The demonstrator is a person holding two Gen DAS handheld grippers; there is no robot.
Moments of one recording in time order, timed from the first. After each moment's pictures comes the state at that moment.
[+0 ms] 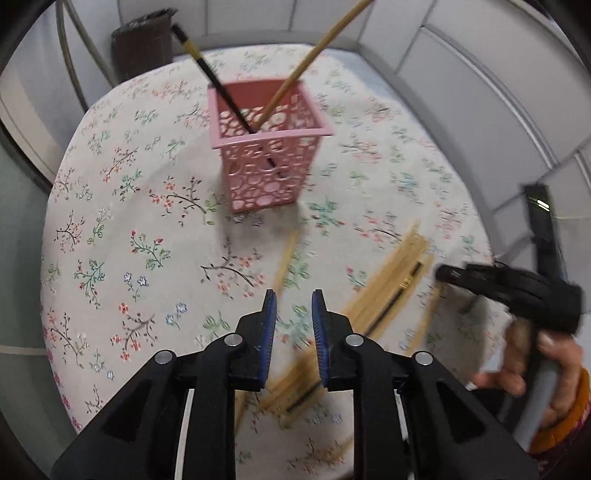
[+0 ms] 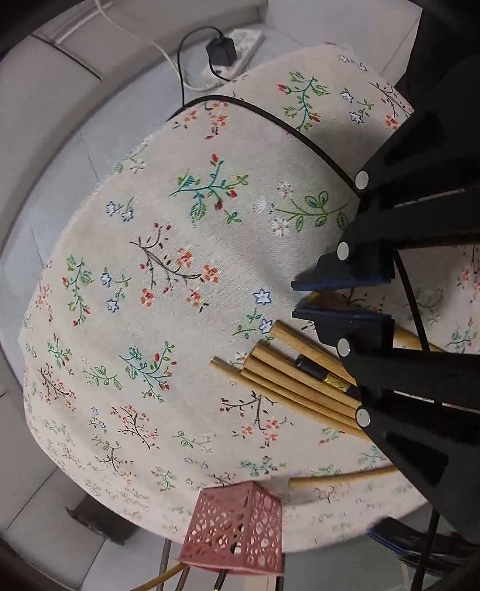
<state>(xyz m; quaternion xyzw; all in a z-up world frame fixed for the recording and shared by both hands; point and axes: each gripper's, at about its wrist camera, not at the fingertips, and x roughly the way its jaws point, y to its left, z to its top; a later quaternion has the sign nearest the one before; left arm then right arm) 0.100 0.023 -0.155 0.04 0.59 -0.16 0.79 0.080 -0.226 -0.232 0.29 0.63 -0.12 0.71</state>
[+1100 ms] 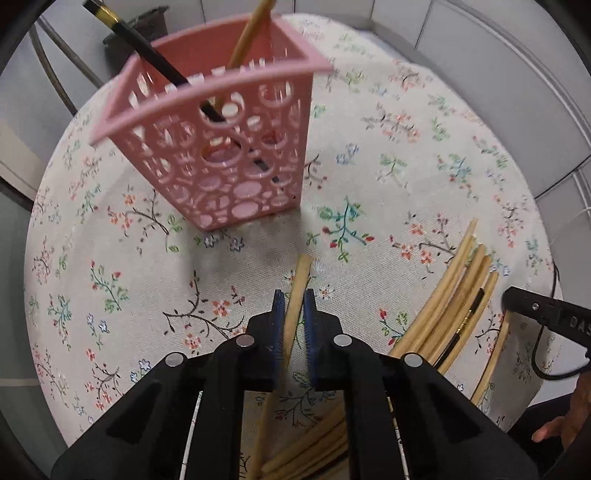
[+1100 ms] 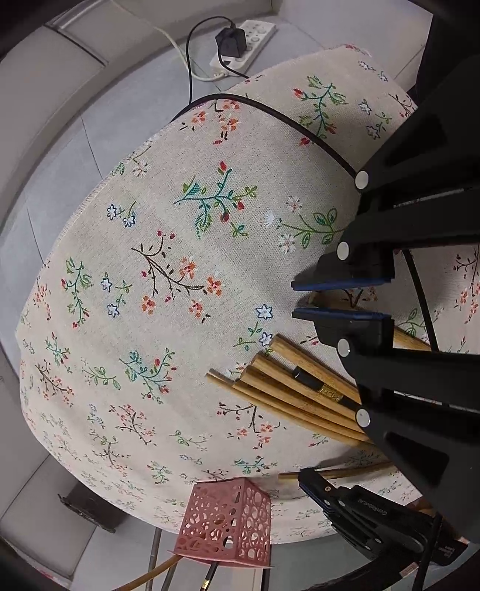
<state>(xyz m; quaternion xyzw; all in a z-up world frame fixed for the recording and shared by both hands) 0.131 -0.023 -0.216 0.10 0.59 -0.13 0.79 0.076 -0.242 -0.236 0.29 0.63 -0.09 0.72</state>
